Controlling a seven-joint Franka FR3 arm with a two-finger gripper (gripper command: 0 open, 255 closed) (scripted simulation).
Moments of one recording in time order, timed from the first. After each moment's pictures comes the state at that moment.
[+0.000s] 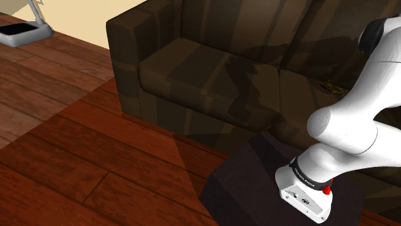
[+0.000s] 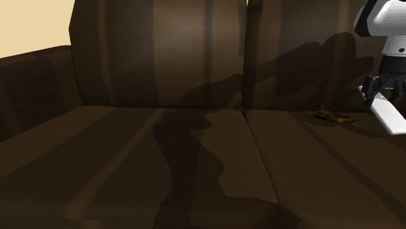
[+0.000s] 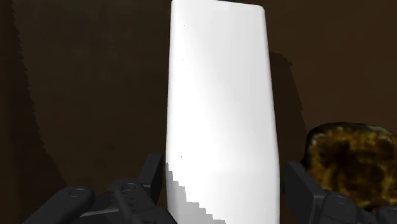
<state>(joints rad) -1.09 0.62 -0.66 -1.42 0.40 1.91 -0.72</state>
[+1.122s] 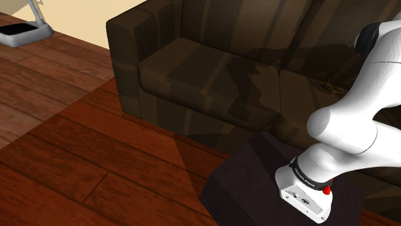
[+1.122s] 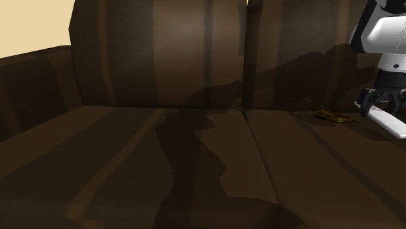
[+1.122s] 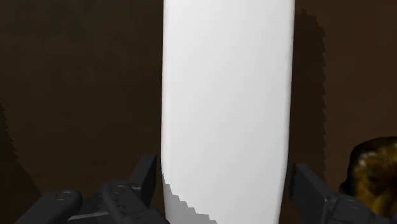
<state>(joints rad) -1.09 0.66 -0.64 -1.48 0.44 2.02 -0.74</state>
